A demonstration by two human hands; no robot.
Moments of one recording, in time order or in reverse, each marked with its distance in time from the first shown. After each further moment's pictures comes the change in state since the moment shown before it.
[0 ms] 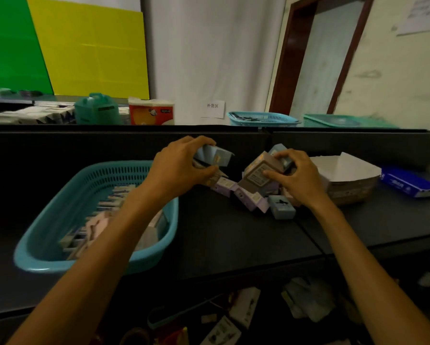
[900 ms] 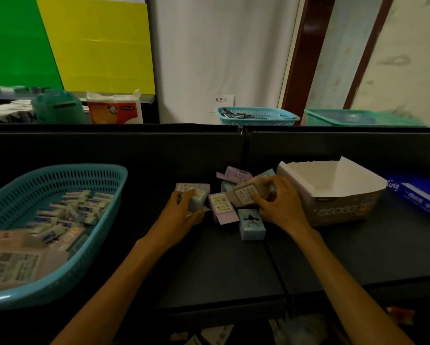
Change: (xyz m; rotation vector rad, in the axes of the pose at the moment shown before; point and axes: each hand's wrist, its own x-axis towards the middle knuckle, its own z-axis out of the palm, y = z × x) left_hand 0.018 0.009 0.196 -0.057 -0.283 -0.532; right_hand 0.025 0.152 0.018 -0.054 -0.117 0.103
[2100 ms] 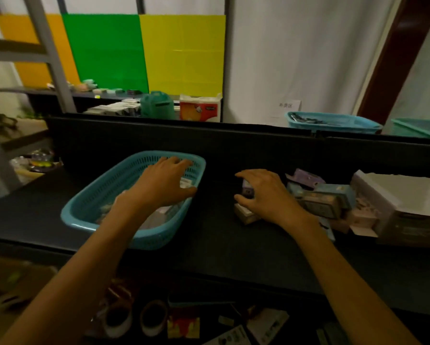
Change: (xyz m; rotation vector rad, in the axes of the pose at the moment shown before) left_hand -0.087 -0.041 -0.177 0.590 0.119 -0.055; right_hand -0.017 -0.175 0.048 -0.155 -0.337 -0.545
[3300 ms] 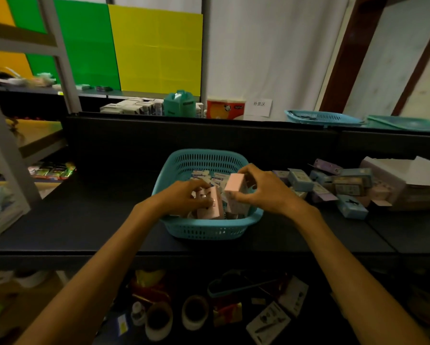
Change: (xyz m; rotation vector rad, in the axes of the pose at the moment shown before) left_hand -0.034 -0.170 0.028 -0.505 -0.368 0.246; right_hand 0.039 -0.183 0.033 0.282 -0.123 0.294
